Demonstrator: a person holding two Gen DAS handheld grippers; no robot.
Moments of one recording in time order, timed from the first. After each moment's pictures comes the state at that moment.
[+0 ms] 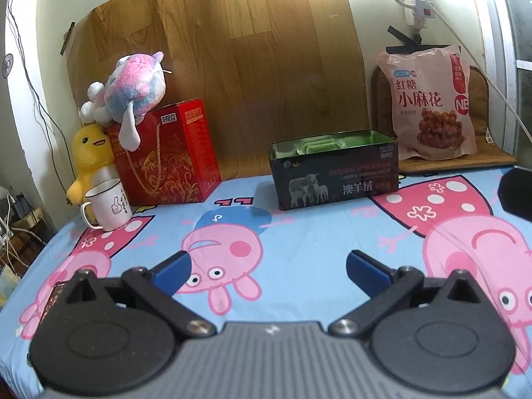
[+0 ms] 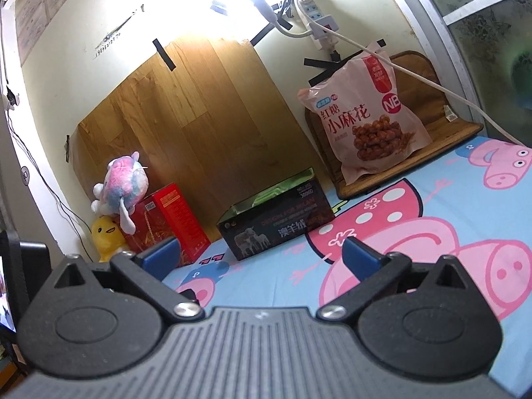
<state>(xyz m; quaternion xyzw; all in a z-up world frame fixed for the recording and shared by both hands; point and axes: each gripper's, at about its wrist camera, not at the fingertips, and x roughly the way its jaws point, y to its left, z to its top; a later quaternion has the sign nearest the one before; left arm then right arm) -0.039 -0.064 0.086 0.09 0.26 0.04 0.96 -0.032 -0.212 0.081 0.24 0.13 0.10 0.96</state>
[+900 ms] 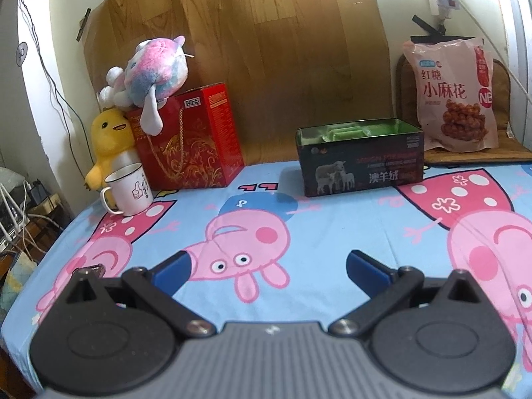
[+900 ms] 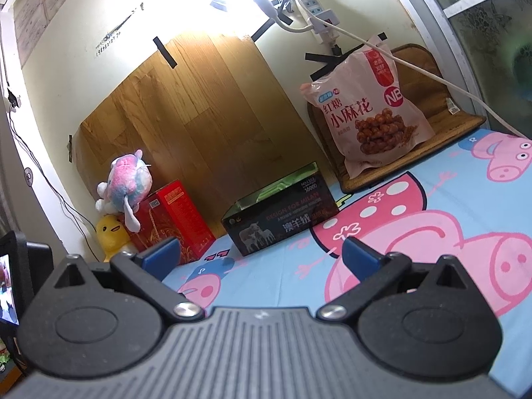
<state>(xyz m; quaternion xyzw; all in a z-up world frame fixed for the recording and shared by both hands) -0.034 -0.049 0.089 0.08 0.29 0.08 0.95 -0.032 -0.212 0.082 0.25 0.14 0.10 0.95</state>
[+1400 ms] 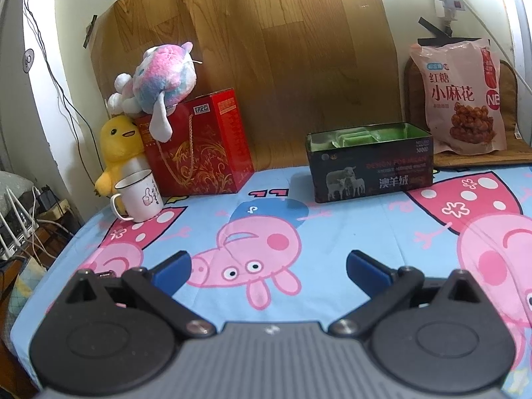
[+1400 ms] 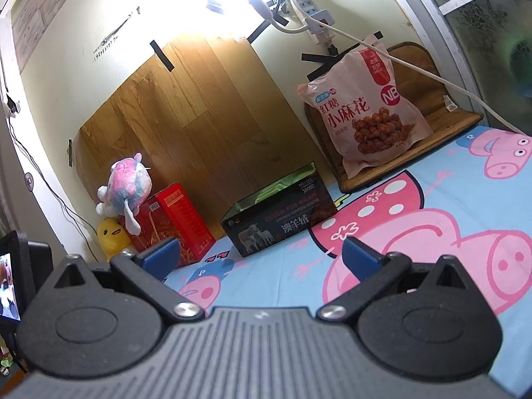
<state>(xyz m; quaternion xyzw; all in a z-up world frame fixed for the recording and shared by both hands) -0.032 -0.047 0.093 0.09 0.28 0.09 0.95 -0.033 -0.215 0.081 0.26 0.14 0.10 0.95</state>
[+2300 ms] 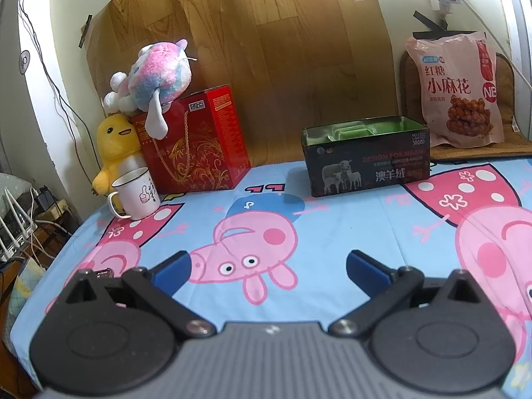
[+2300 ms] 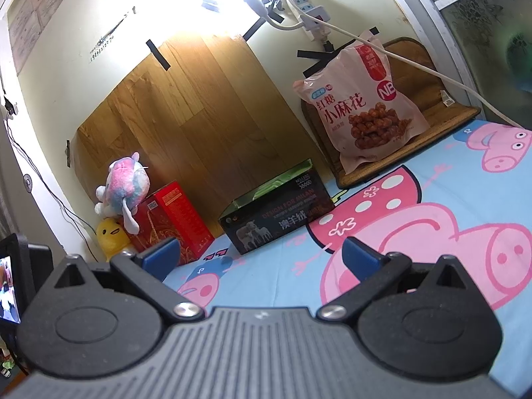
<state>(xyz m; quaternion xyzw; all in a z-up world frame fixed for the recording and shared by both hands) -0.033 -0.050 0.089 0.10 0.29 0.09 0.95 -0.035 -0.214 0.077 0.26 0.14 0.10 0.95</state>
